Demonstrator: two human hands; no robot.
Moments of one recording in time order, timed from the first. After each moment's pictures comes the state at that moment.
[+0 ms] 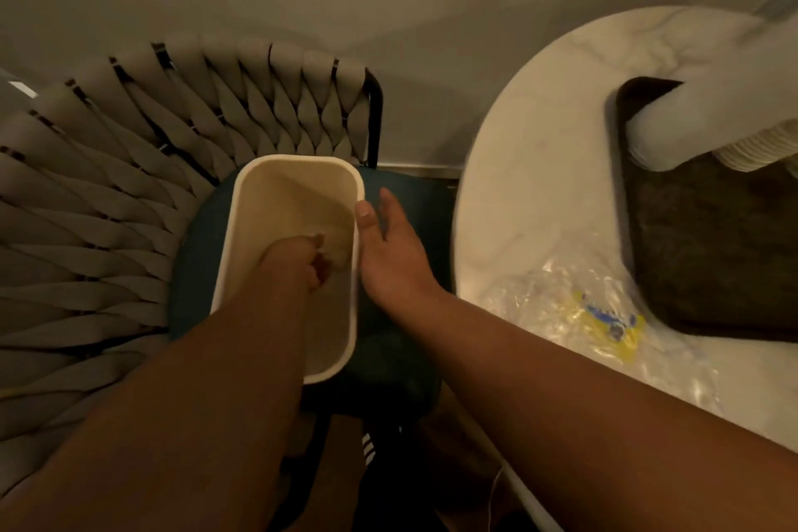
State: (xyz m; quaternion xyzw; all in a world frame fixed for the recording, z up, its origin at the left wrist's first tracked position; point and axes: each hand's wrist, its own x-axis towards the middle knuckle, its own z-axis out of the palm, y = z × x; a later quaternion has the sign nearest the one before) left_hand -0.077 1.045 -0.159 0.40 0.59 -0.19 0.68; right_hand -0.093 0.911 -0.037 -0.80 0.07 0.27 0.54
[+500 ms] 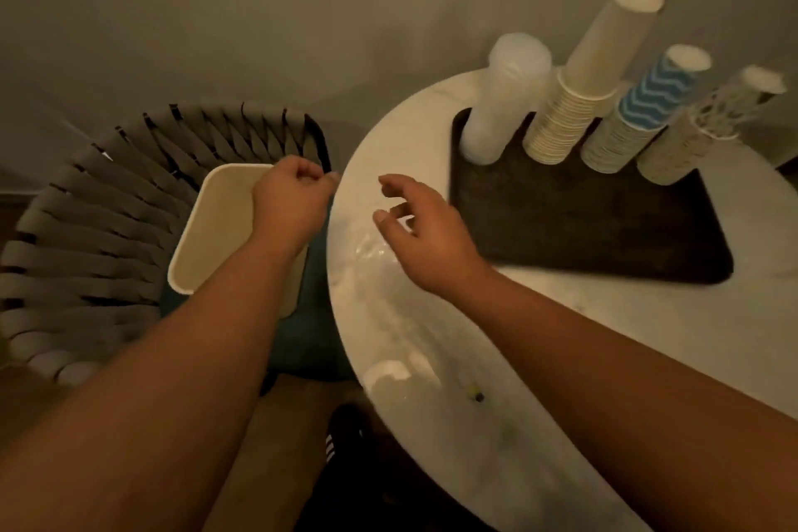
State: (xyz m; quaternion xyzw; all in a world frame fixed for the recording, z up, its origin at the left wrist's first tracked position) left_hand -0.155 0.849 0.087 0.82 0.30 0.10 0.48; right_hand -0.151 0.676 0.091 -0.86 -0.20 0.09 0.46
